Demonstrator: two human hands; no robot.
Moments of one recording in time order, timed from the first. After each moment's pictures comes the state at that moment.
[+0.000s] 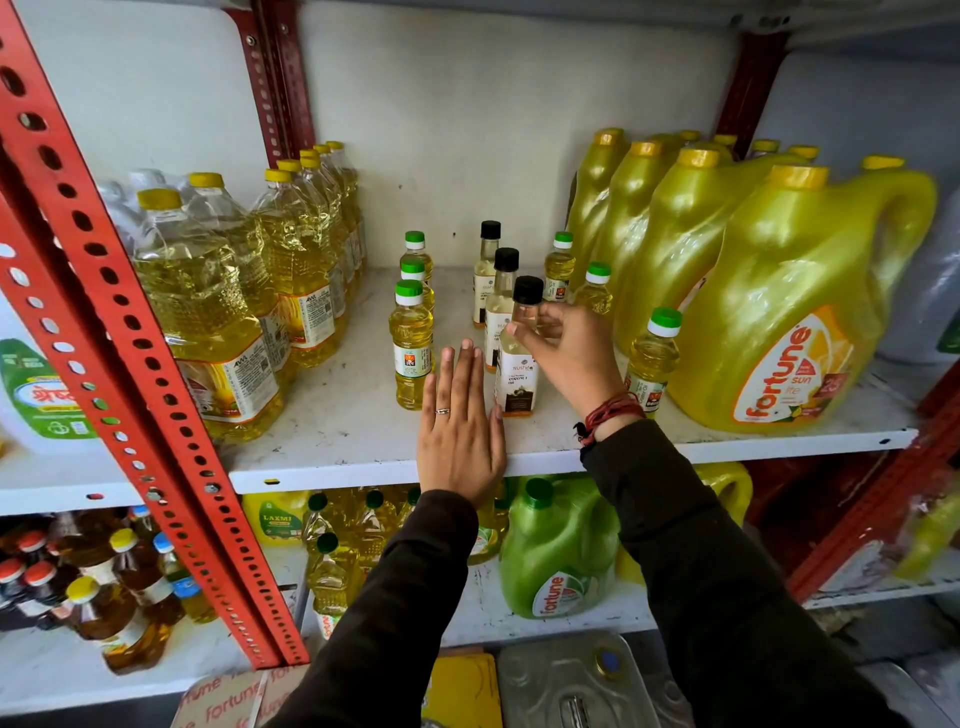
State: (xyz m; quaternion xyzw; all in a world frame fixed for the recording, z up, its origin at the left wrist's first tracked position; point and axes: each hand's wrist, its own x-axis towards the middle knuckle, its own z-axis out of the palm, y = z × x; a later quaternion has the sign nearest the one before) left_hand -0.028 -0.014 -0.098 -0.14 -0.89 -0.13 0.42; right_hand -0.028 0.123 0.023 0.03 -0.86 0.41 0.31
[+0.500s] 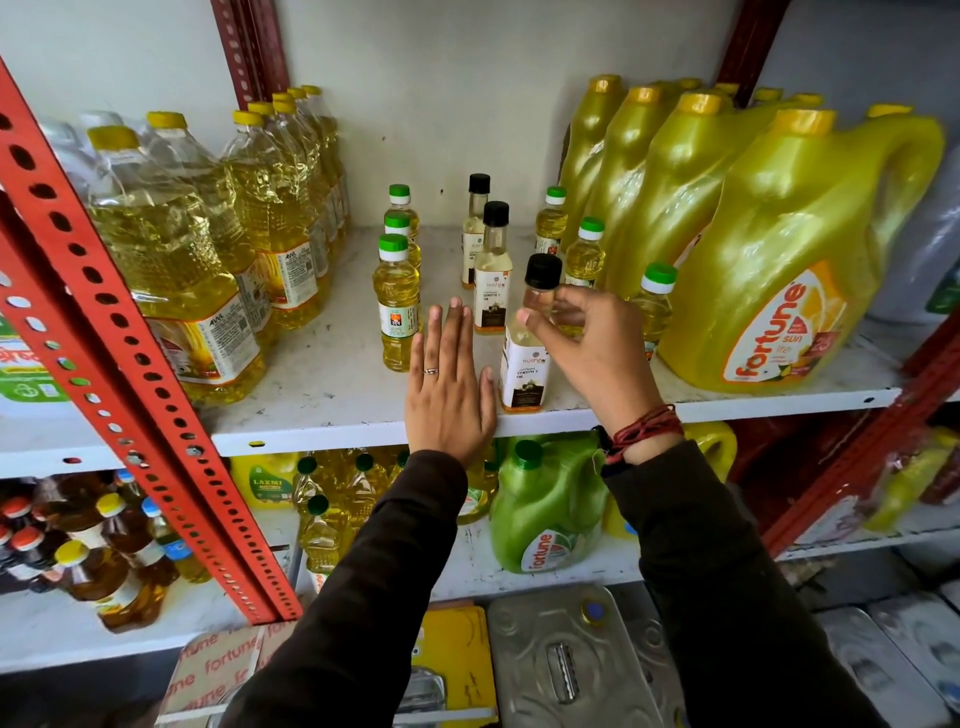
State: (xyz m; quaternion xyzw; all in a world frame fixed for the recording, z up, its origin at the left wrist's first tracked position) left_hand -0.026 -0.014 -0.097 -0.14 -0.89 -0.13 0.41; right_hand 0.036 0.127 0.024 0.02 -0.86 0.39 0.31
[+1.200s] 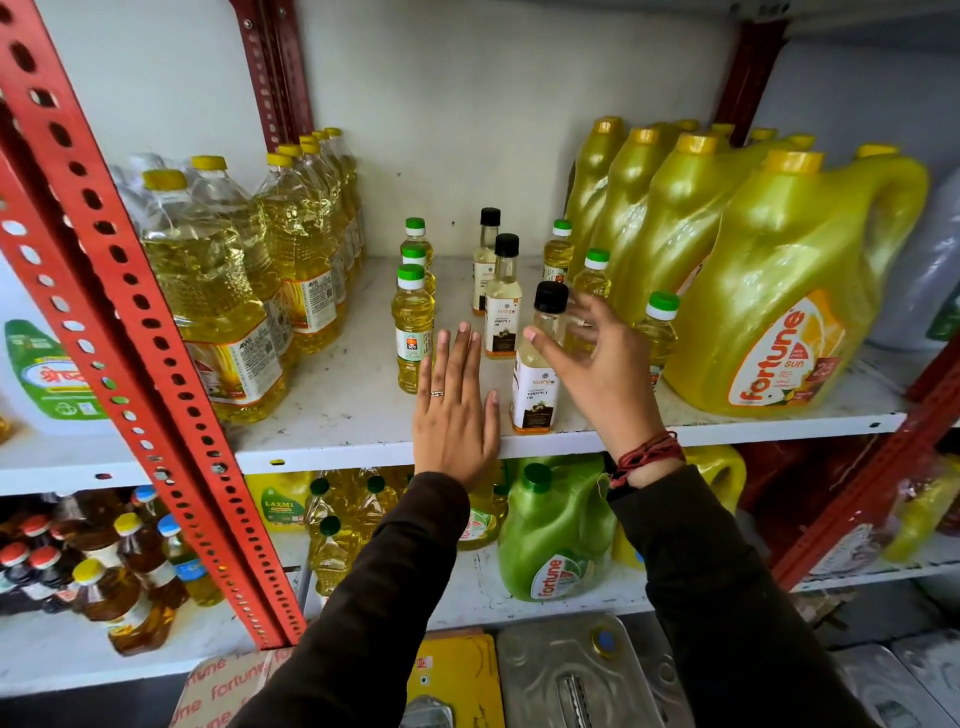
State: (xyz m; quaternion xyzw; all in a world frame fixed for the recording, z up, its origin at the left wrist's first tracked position) left_hand -0.019 -0.026 -0.090 -0.17 -0.89 -0.17 0.40; right_hand 0.041 0.119 0.025 -0.01 -0.85 0.41 0.33
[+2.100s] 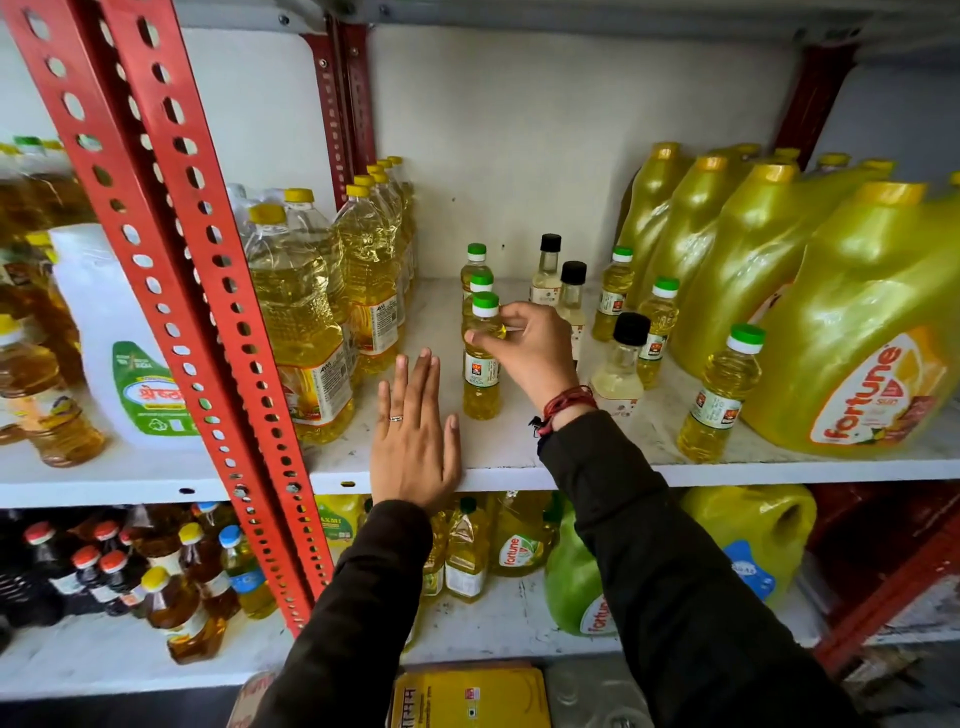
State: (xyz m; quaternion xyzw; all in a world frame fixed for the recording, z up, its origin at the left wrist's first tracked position) left_hand -0.033 -0.138 -0.089 -0.13 -0.89 -0.16 0.40; right_hand -0.052 0.010 0.033 0.01 -0.82 0.52 0.23
